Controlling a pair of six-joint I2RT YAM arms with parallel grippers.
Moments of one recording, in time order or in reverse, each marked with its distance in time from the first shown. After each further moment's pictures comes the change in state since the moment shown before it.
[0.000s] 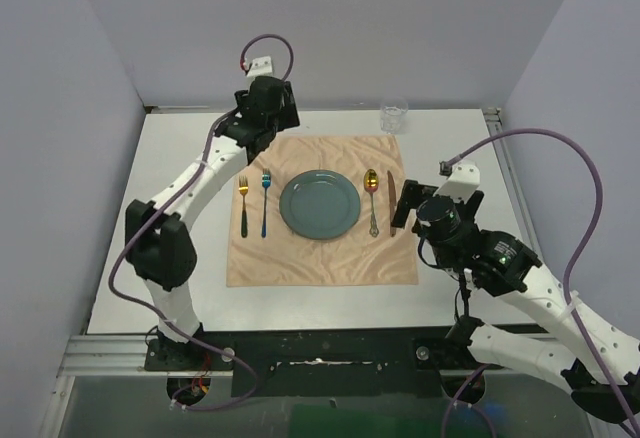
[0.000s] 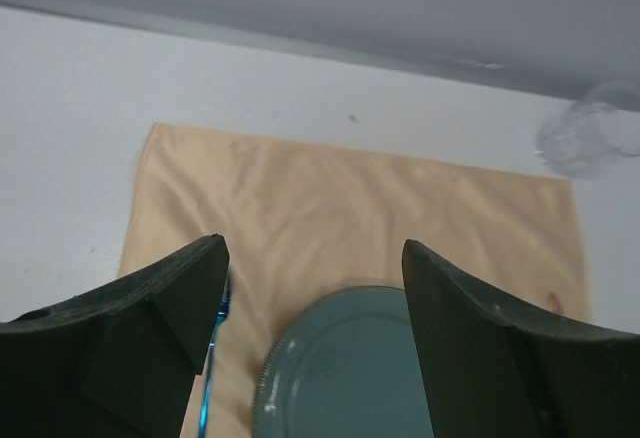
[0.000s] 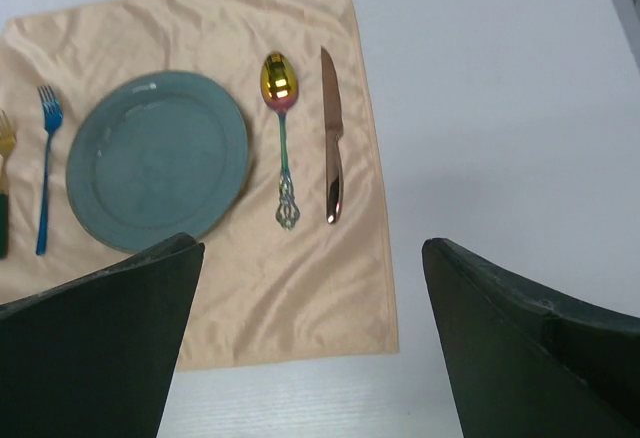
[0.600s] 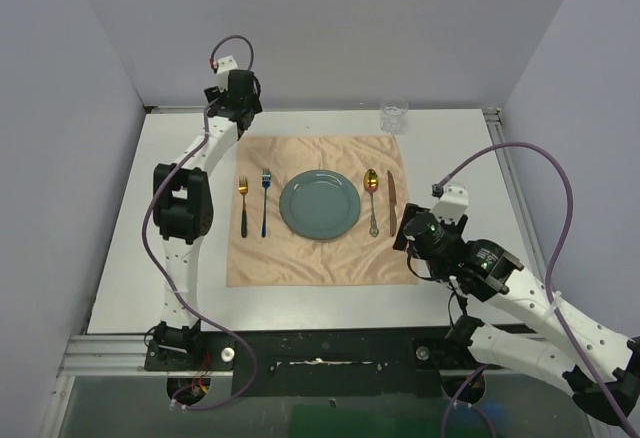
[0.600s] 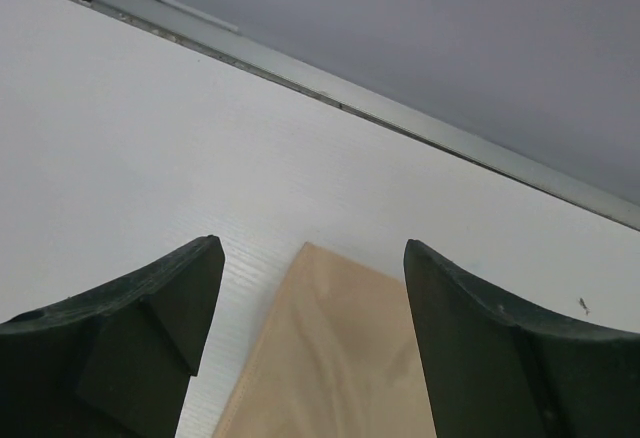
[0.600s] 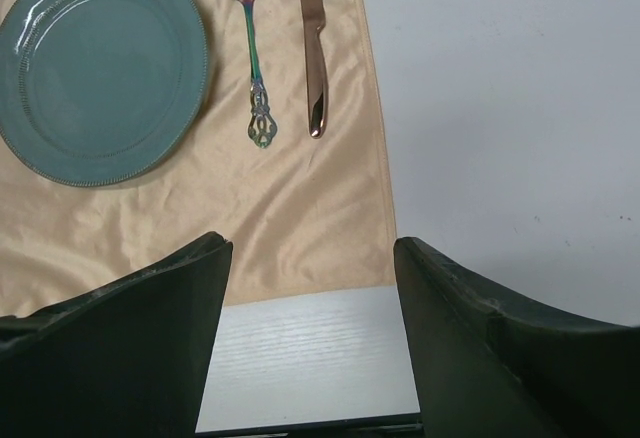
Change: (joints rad) left arm 0.206 0.408 0.304 0.141 -0.120 0.056; right arm 0.000 -0.013 -0.138 -0.046 -0.075 0.156
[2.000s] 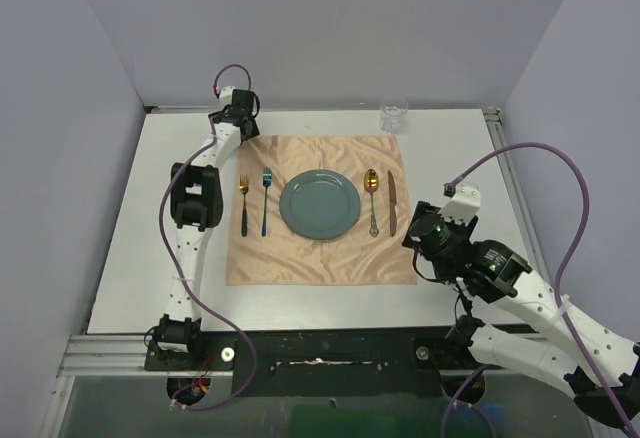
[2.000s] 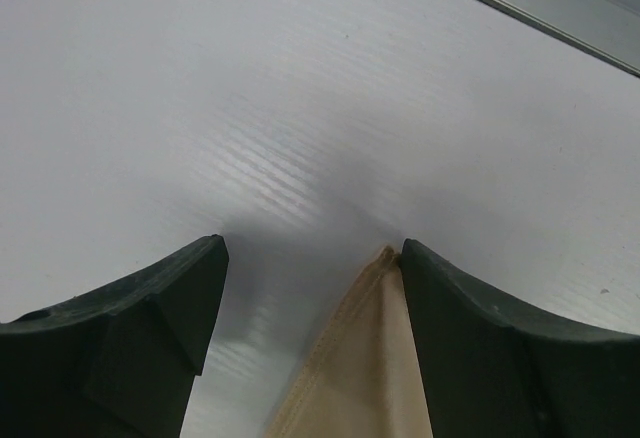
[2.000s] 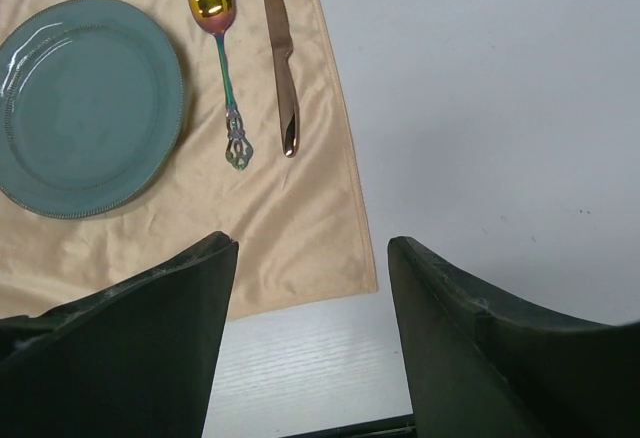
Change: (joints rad) left arm 0.049 0.344 0.315 -0.259 0.060 -0.069; right arm 0.000 -0.023 0.031 -0.068 0.082 0.045
